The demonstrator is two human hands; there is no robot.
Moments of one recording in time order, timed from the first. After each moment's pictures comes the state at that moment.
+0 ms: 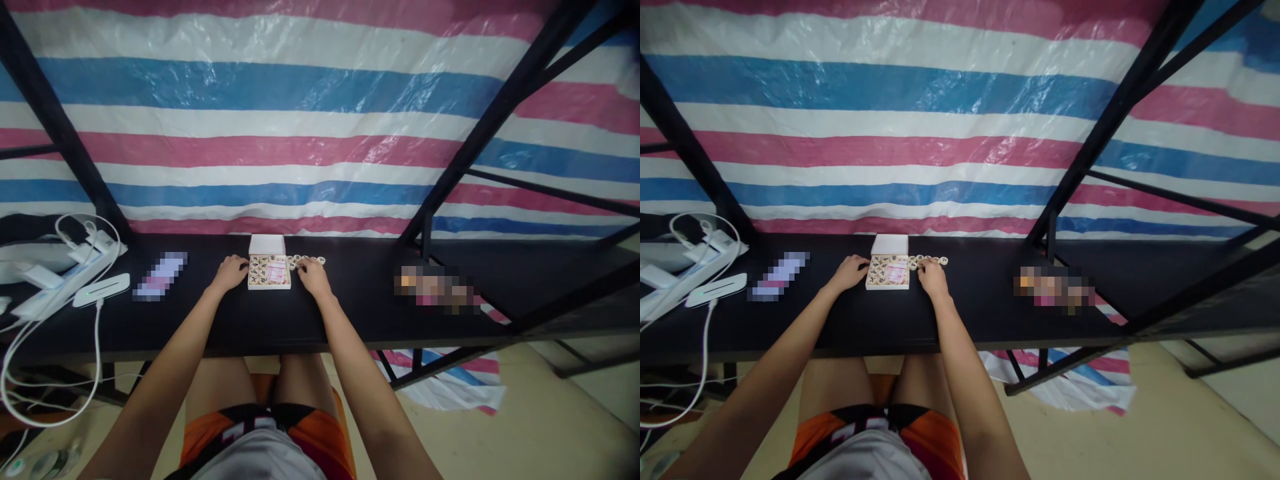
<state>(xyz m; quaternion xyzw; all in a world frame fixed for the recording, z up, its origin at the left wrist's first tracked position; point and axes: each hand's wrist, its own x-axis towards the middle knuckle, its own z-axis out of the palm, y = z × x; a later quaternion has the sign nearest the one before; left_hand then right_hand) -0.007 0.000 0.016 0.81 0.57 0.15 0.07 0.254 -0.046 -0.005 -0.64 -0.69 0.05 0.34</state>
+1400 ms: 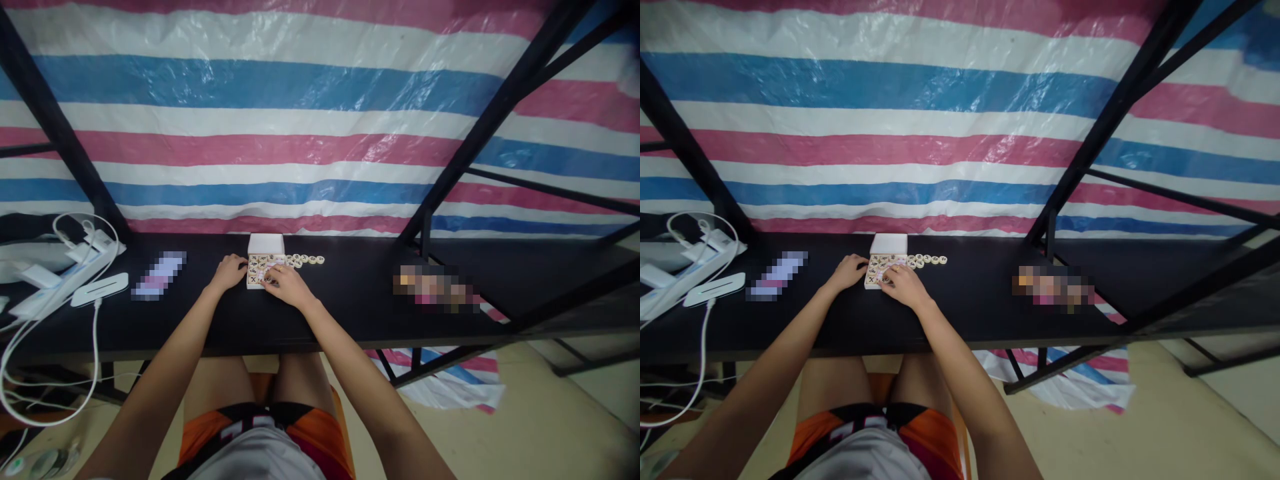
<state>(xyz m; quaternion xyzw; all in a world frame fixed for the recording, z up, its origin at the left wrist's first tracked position) -0.008 0.002 0.012 0.81 0.56 0.15 0.06 0.198 -0.072 0.012 -0.43 -0.85 -0.02 0.31</state>
